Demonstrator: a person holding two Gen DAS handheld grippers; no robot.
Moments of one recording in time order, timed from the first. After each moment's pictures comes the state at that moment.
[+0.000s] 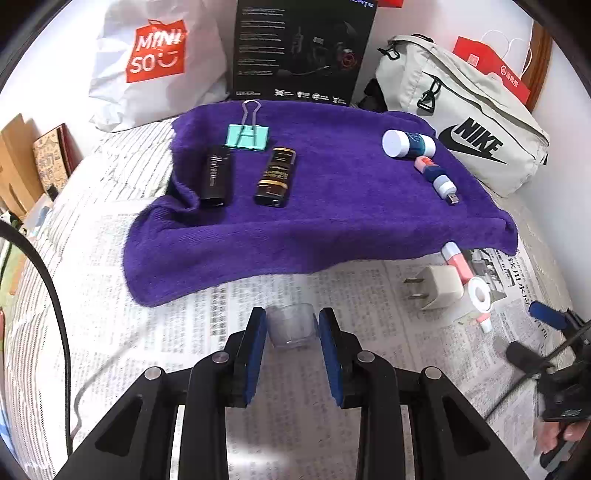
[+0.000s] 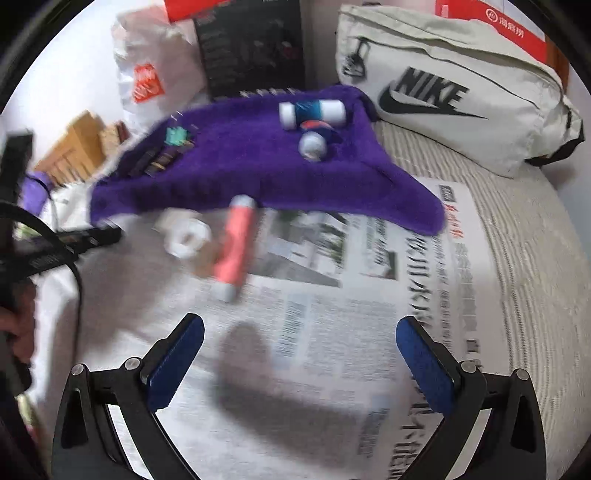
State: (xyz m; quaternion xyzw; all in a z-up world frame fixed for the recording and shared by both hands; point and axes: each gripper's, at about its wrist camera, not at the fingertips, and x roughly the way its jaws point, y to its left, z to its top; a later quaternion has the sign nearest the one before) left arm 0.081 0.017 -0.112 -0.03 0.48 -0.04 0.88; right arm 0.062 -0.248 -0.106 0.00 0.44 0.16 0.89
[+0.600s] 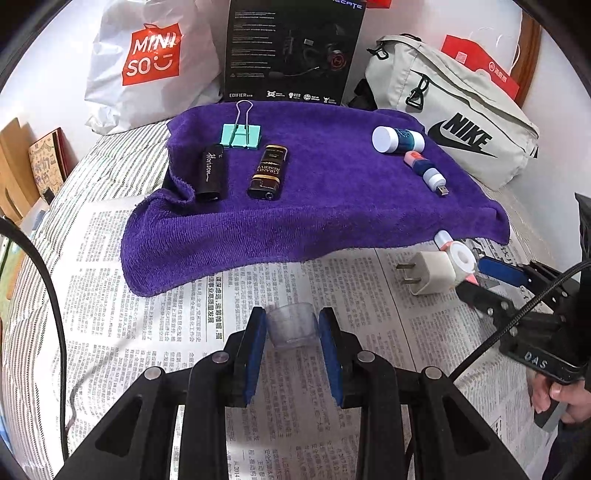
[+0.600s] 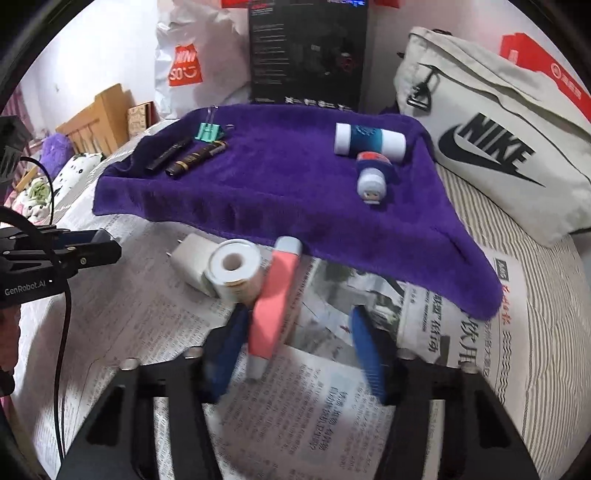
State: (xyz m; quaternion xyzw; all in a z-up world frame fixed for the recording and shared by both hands) left arm 0.067 0.014 -0.113 -0.03 0.47 -0.06 0.88; right arm 0.096 -0.208 -0.117 -0.09 0.41 0.20 0.88
